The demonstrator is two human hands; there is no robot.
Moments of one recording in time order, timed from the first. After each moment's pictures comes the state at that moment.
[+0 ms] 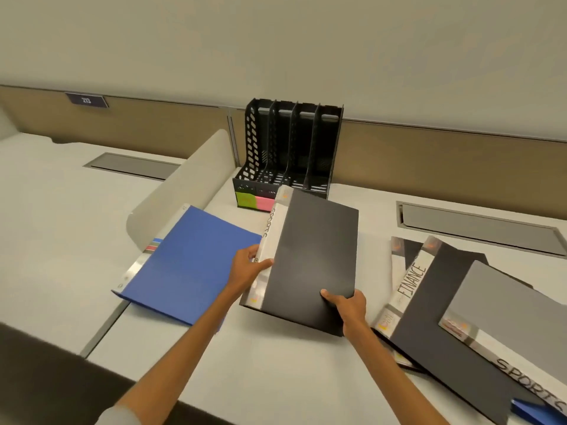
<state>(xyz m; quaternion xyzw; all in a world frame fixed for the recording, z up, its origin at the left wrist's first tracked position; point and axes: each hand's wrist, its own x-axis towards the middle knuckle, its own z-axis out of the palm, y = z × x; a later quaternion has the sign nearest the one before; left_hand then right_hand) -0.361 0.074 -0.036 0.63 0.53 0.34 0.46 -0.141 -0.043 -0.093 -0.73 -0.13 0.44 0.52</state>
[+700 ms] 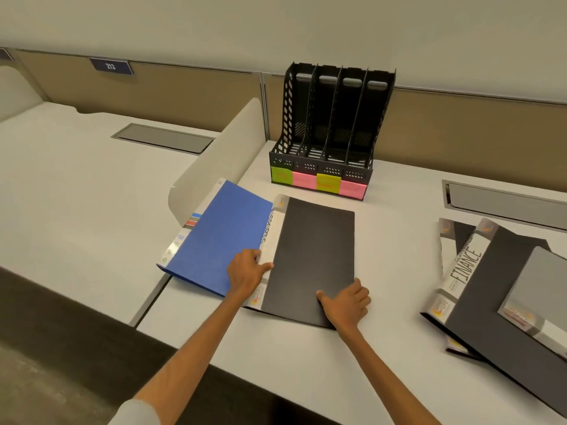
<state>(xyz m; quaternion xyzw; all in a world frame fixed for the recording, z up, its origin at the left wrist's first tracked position) -0.466 0.070 -0.081 0.67 0.67 0.19 0.26 -0.274 -0.032 -0.117 -0.88 -0.32 0.25 0.24</state>
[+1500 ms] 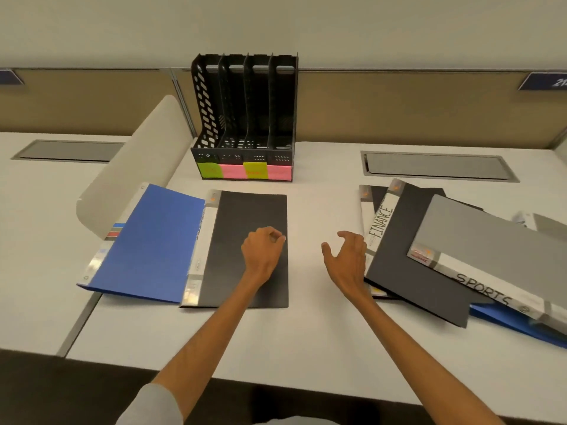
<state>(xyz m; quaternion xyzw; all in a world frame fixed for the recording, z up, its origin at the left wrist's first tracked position) -0.304 0.020 -0.055 0.74 0.58 0.25 0.24 -0.148 -0.080 -0.081 -0.83 -0.38 0.09 0.40</state>
